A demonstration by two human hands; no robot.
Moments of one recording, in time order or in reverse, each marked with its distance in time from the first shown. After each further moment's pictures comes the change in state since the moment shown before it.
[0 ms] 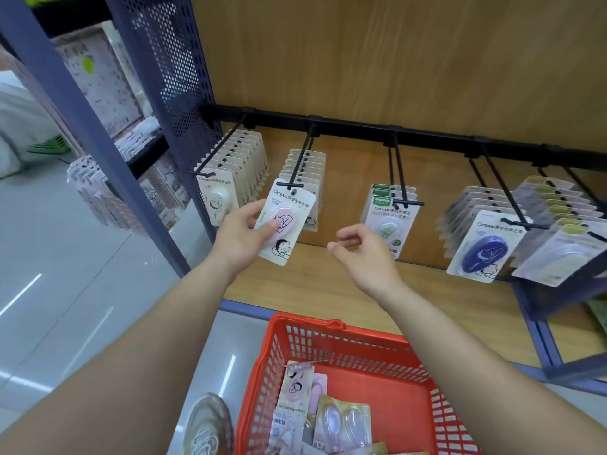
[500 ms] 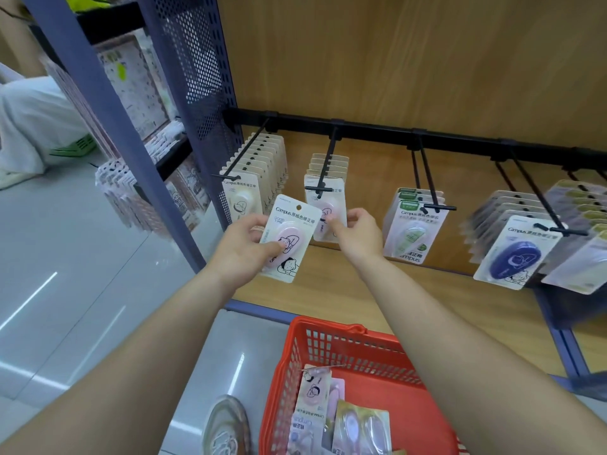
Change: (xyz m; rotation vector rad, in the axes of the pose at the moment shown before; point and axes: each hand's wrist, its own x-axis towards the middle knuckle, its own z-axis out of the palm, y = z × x) left_hand -0.027 0.011 -0.033 -0.018 -0.019 -0.147; right_hand 0.050 -0.028 0.053 0.091 0.111 0.125
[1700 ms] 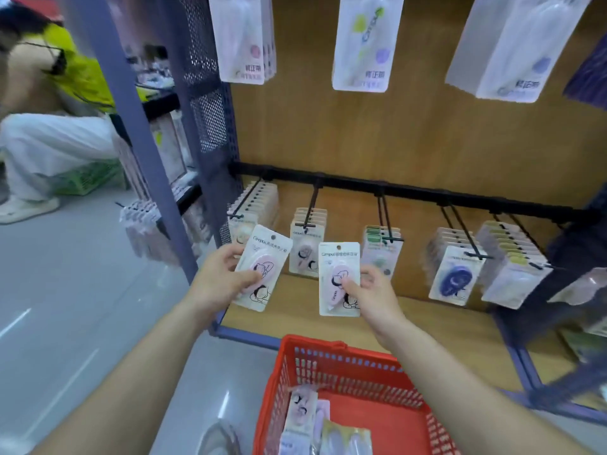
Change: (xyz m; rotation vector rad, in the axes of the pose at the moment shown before) left_hand -0.072 0.031 -0.035 -0.045 0.052 0.048; right_hand -0.104 0.000 -0.076 0.297 -0.092 0.058
